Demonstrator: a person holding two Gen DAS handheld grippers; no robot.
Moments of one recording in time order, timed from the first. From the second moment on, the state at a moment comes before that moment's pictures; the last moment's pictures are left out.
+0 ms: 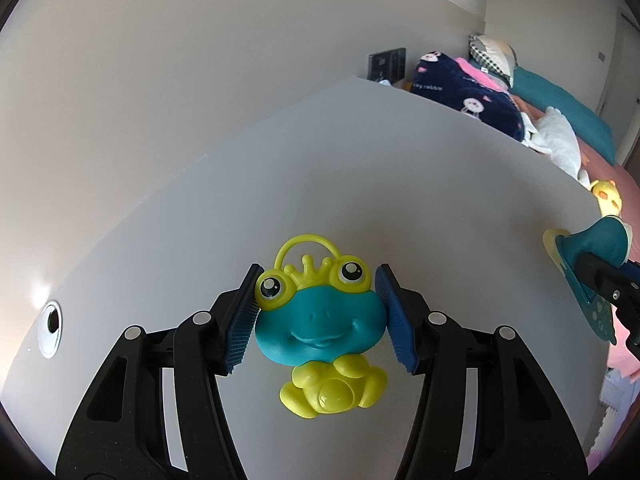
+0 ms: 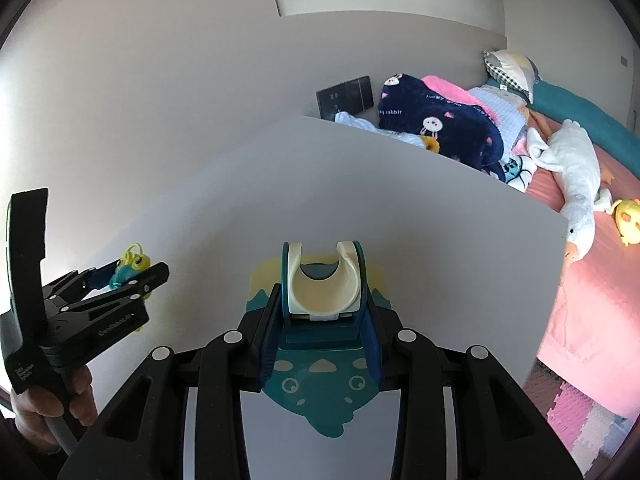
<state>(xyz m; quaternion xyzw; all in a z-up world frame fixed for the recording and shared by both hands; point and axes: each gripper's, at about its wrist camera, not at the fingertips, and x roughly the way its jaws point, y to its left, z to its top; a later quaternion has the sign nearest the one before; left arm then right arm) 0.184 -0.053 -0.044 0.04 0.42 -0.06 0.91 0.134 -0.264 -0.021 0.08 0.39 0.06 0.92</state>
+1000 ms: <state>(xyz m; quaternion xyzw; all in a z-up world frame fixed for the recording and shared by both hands) 0.085 -0.144 -0.017 0.08 0.39 -0.15 0.90 0.001 -0.333 0.002 0.13 0.36 0.00 0.93</state>
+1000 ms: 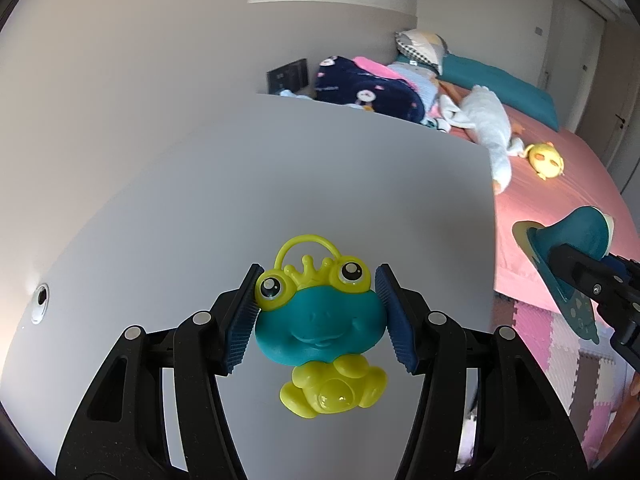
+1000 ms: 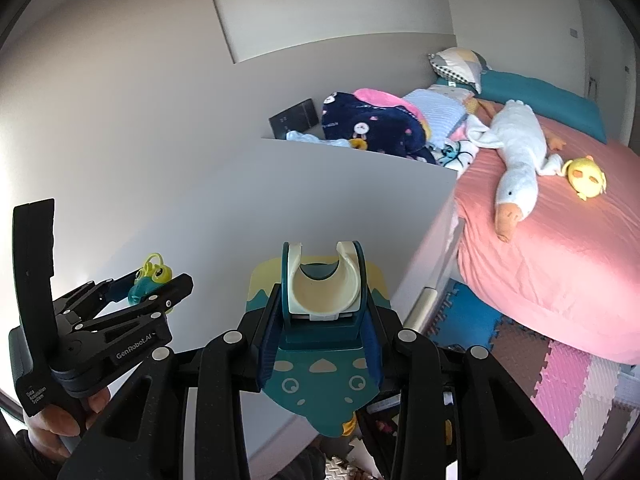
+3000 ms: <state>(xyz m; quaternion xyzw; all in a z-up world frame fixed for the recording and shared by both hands) -0.001 -0.316 -0.044 0.16 0.41 -0.31 0.84 -0.113 -0.478 -0.040 0.20 0.35 -0.19 0.89</state>
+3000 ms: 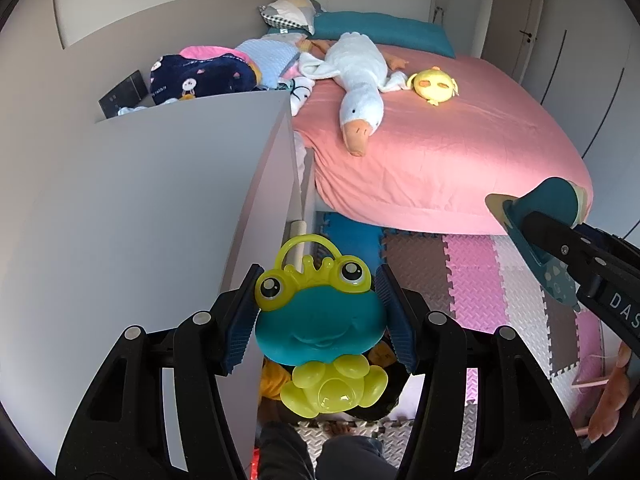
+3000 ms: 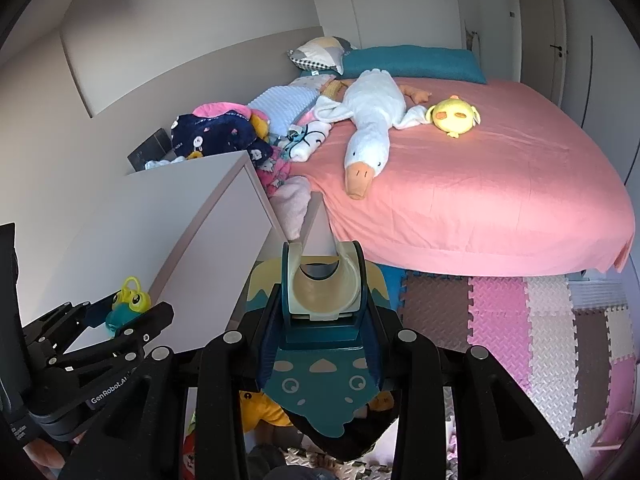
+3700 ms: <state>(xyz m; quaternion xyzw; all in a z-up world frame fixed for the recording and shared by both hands) 0.006 -0.323 -0.048 0.19 0.40 -0.29 0.85 -0.095 -0.485 -0.042 0.19 0.37 -0.21 0.89</state>
